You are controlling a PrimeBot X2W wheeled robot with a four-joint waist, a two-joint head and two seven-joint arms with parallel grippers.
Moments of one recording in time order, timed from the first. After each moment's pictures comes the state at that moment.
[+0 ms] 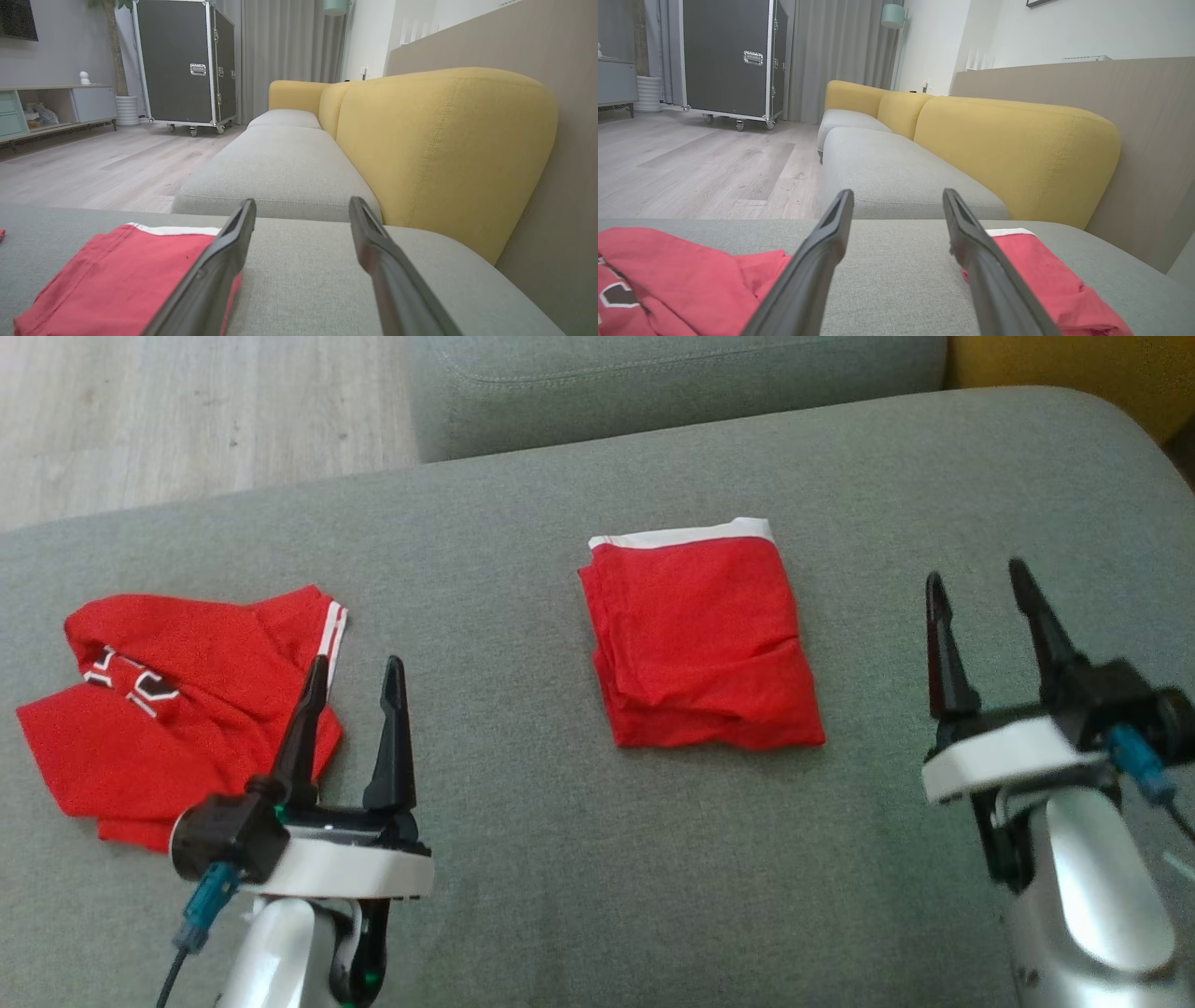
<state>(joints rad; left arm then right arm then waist) -0.16 0.04 -0.14 0.22 -0.26 -0.11 -0.25 -0.31 -0.08 -0.02 0.38 -0.04 0.13 -0.25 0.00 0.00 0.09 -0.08</state>
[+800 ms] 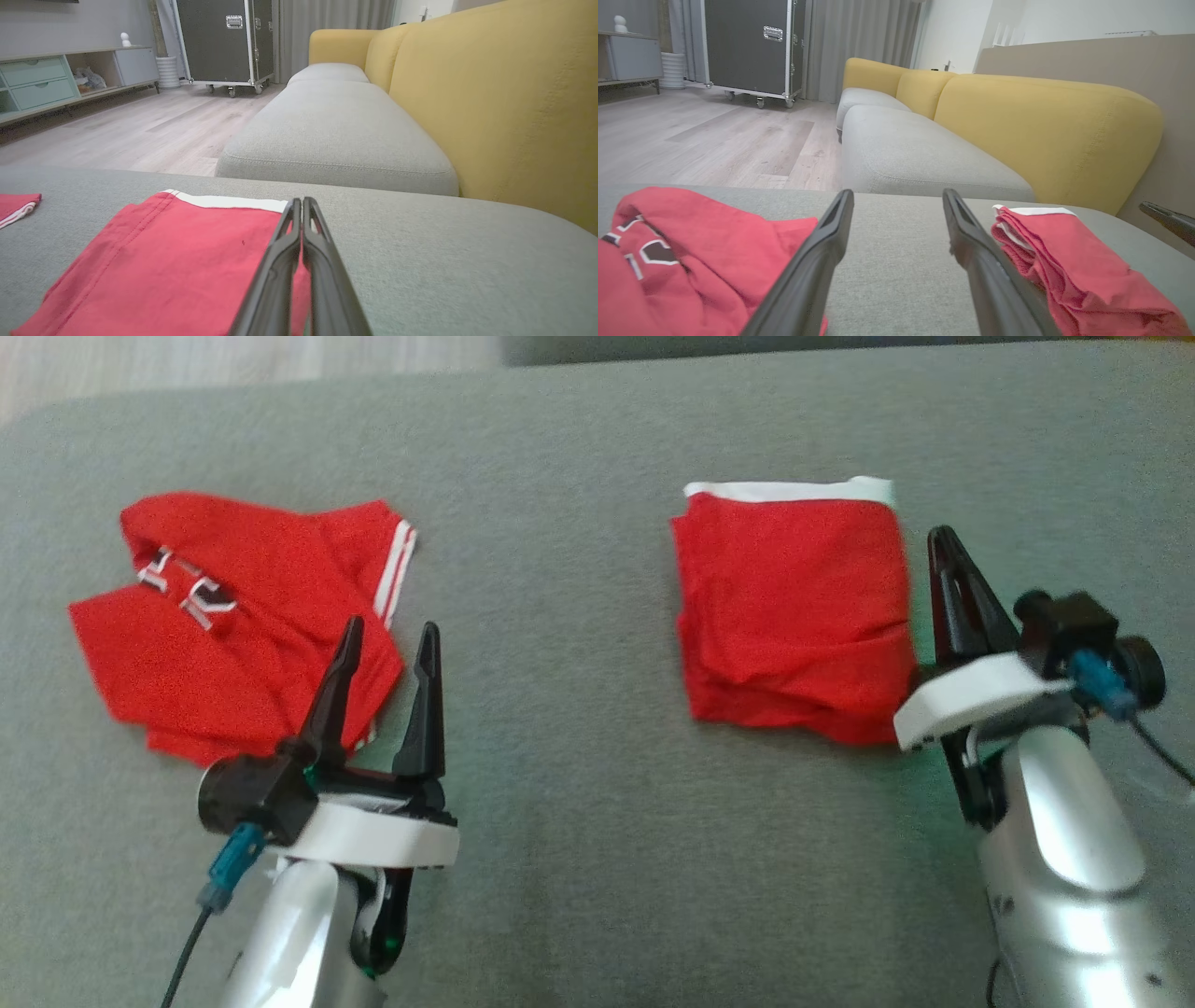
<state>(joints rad) -0.23 0.04 -0.20 0.24 -0.26 -0.12 -0.25 -0.43 -0.05 0.00 0.50 -0.04 0.13 -0.21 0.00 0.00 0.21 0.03</state>
